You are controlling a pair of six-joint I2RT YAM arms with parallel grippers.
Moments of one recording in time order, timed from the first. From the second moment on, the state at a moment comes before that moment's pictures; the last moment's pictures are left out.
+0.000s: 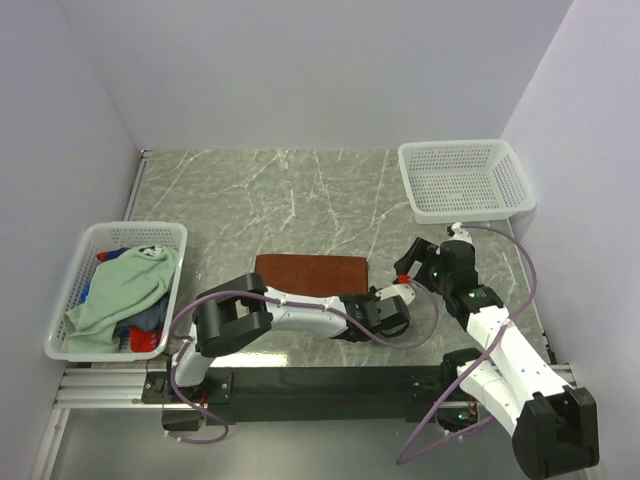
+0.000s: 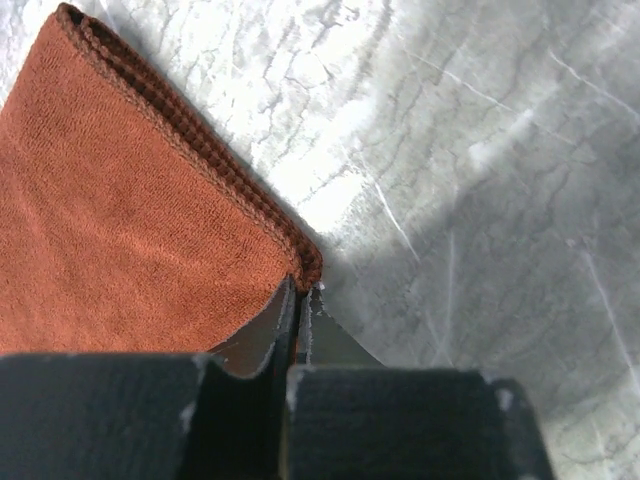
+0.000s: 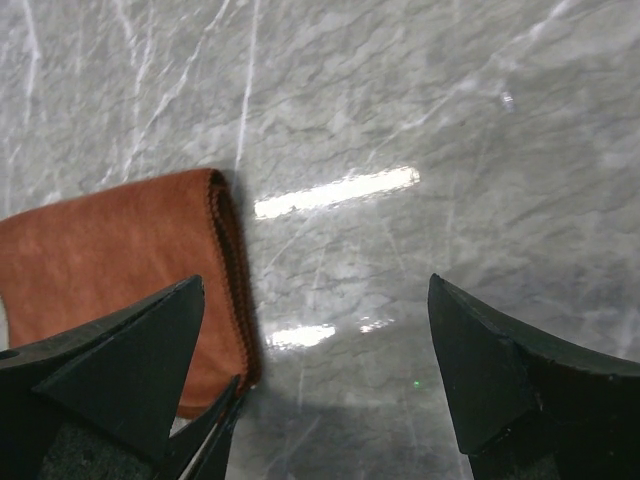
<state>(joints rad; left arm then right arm) -1.33 2.04 1.34 -0.31 -0.57 -0.25 0.19 0.85 0.44 -0.26 -0.02 0.60</state>
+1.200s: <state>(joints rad) -1.24 1.82 1.23 -0.28 -0.49 -0.35 0.32 1.65 0.30 0.86 -0.60 1.23</state>
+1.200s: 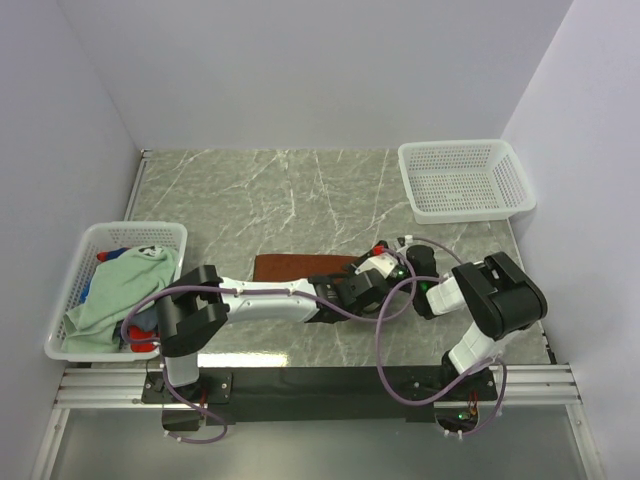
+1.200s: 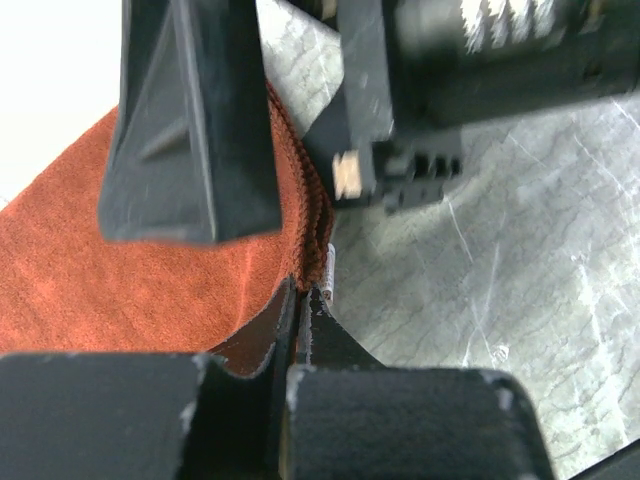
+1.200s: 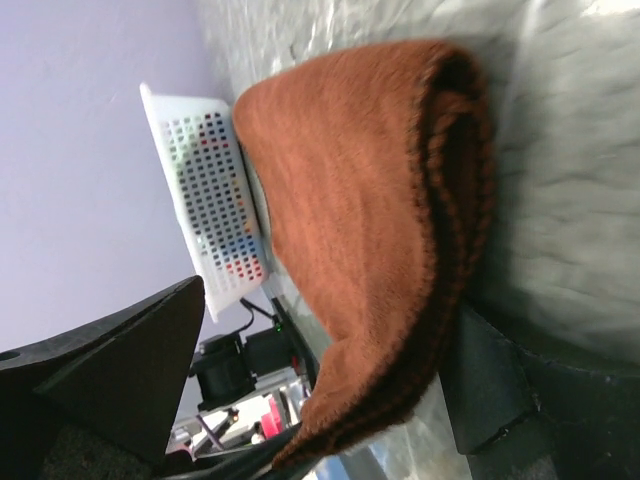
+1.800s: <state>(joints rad) -1.23 1.82 1.26 -0.28 -0.53 -0.43 0.38 1.70 0.38 0.80 -0.59 1.23</state>
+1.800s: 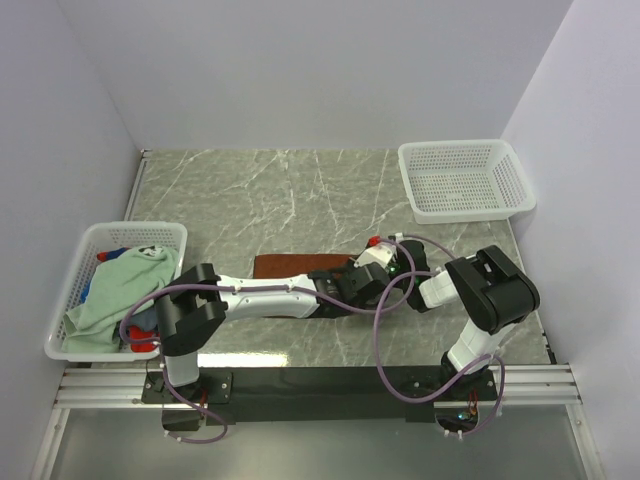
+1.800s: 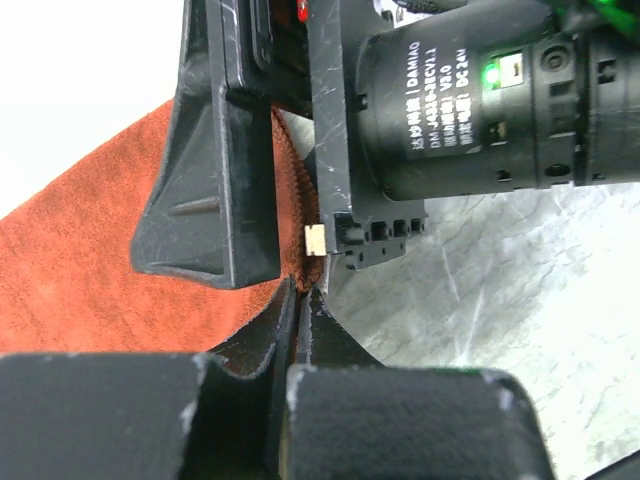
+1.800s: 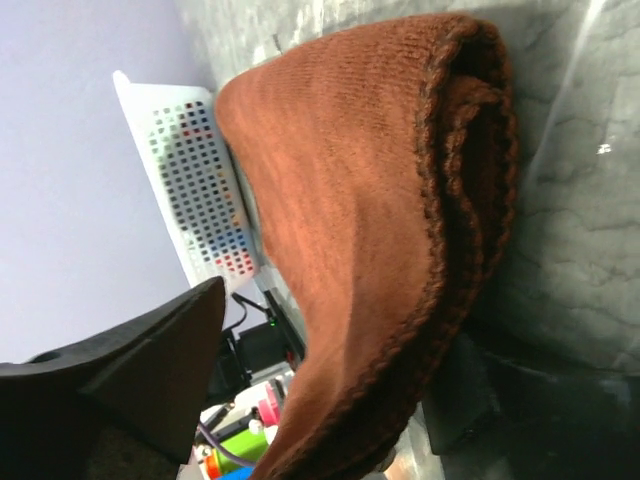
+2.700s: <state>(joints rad) -1.11 1.55 1.04 -0.28 -0.39 -0.63 0.32 1.70 0.78 0.07 -0.43 0.67</state>
